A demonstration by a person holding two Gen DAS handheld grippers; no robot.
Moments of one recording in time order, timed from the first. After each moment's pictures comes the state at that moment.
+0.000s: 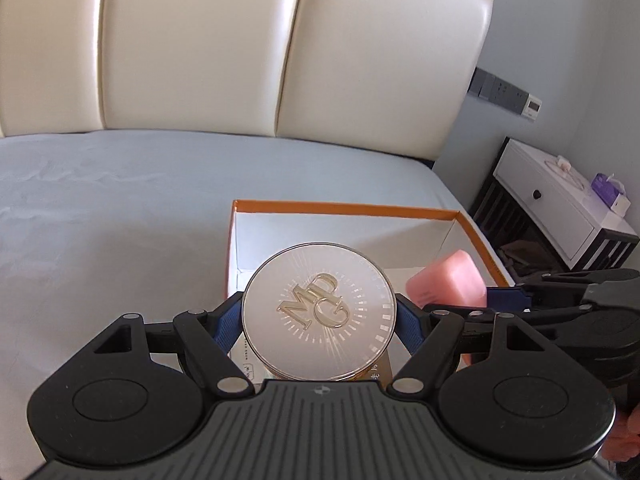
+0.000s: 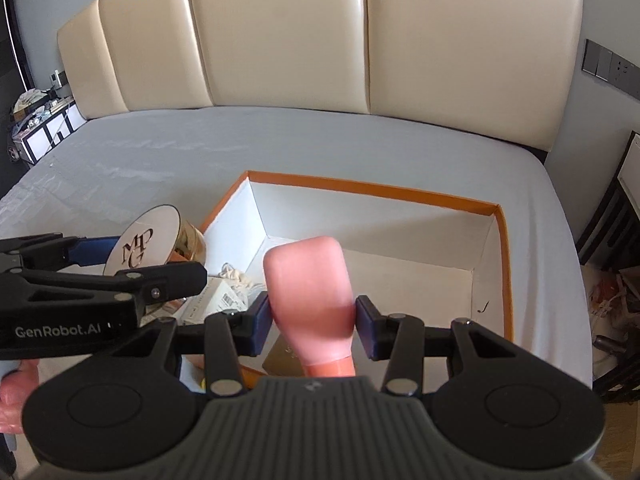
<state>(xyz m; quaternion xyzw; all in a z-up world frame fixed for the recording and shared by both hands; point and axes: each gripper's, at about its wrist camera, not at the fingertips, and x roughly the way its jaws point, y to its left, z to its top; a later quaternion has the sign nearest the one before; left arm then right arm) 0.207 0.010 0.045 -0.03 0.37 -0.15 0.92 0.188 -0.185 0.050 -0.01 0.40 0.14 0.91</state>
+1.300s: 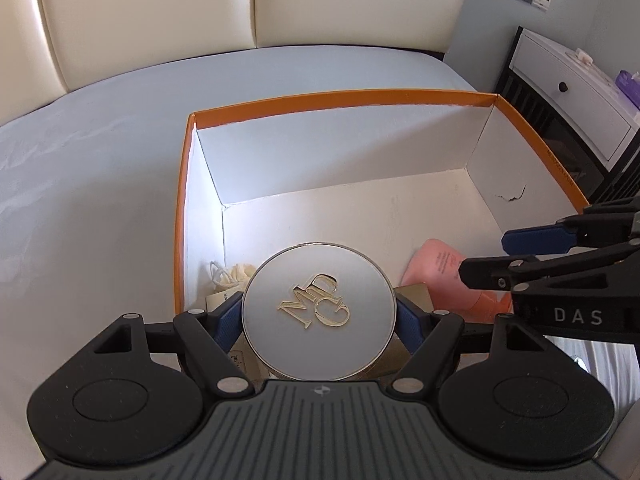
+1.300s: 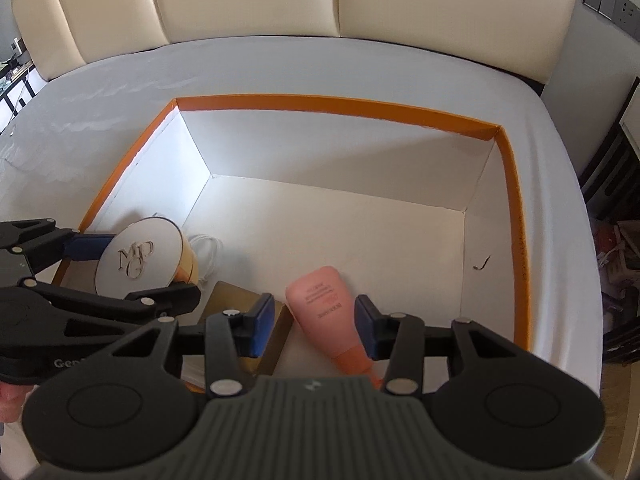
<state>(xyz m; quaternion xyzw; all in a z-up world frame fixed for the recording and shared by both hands) 0.244 -0.017 -0.014 0.06 0.47 -0.15 0.87 0.229 -0.196 0.004 -0.02 0.48 0.11 0.87</state>
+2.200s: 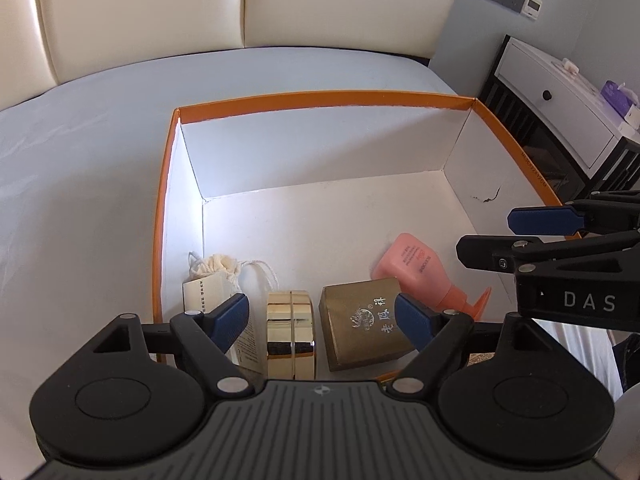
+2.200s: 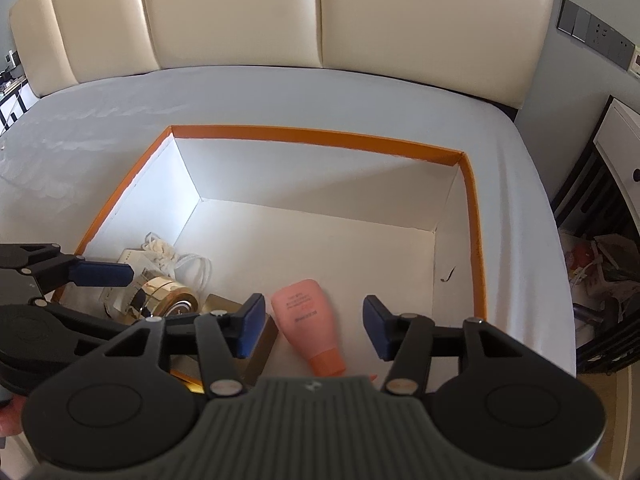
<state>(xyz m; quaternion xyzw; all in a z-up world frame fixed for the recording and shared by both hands) 0.232 -0.018 -0.010 0.04 0.47 -0.17 0.87 0.210 -0.202 0.020 -0.03 0.44 0.09 0.90</state>
